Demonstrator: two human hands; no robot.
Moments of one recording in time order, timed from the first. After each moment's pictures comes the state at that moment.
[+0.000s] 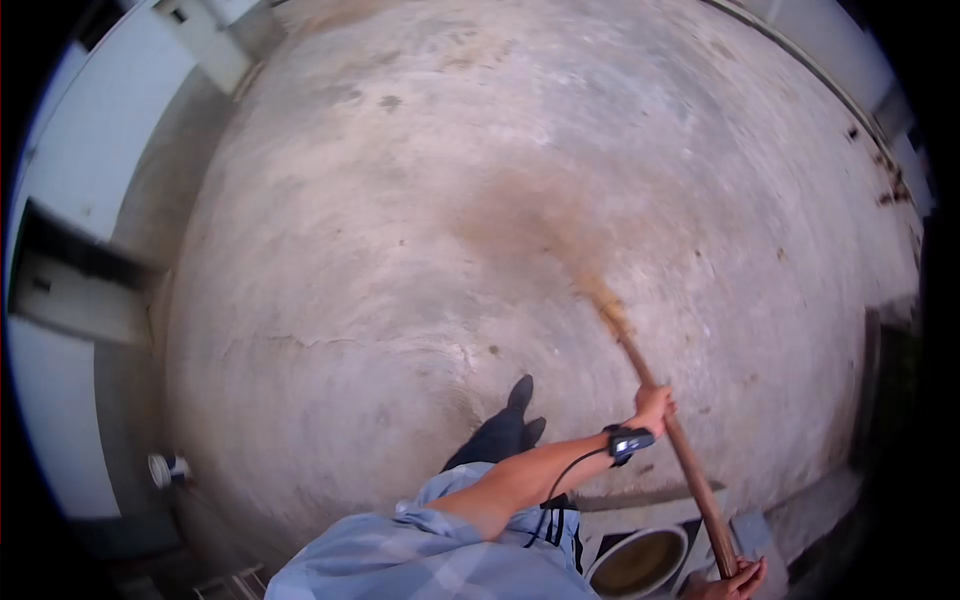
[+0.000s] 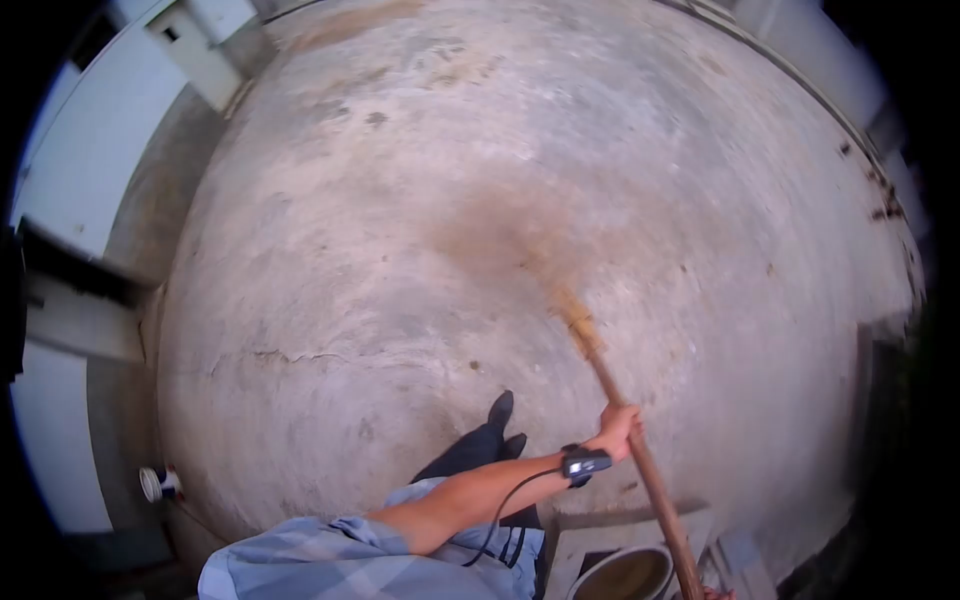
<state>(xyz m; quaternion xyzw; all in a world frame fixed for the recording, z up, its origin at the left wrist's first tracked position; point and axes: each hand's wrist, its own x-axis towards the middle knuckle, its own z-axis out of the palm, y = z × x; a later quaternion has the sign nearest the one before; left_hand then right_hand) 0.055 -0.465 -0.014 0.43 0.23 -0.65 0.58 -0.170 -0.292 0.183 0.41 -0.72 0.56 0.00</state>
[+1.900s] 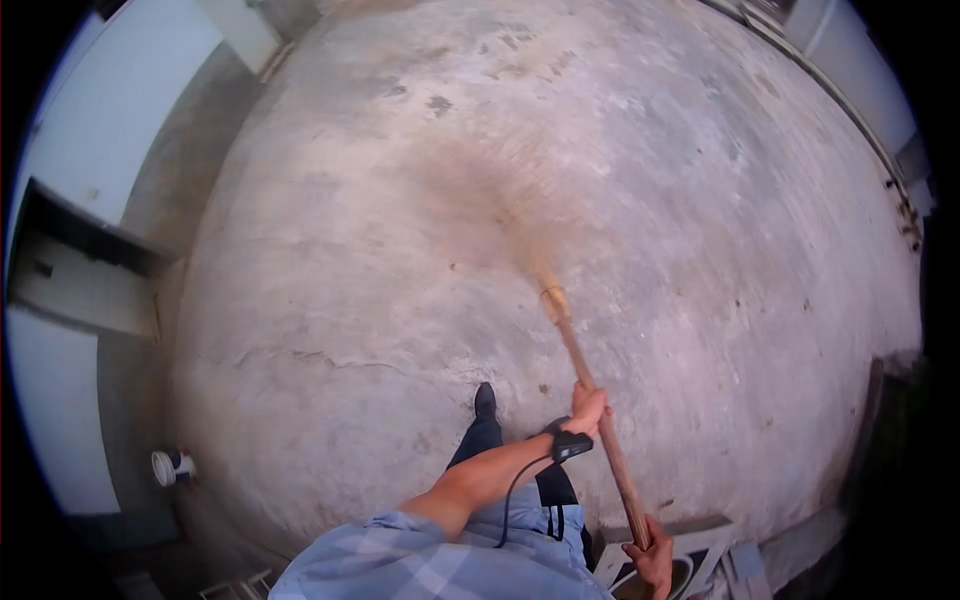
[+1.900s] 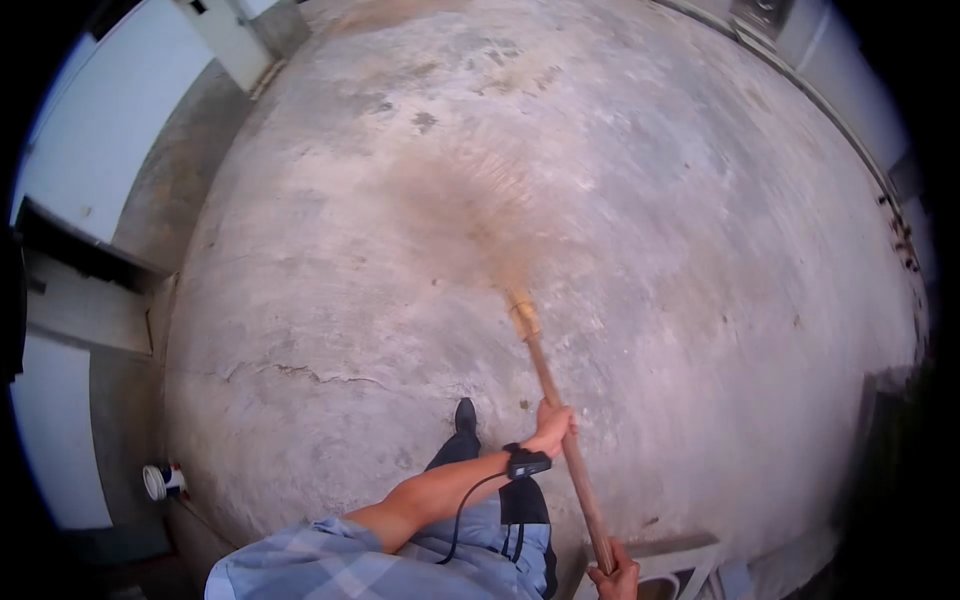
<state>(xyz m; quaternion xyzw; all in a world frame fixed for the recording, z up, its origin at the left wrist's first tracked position) 0.400 -0.413 -0.088 0.54 0.16 -0.55 0.62 0.186 -0.318 0.138 0.62 -0.60 -0.01 -0.51</state>
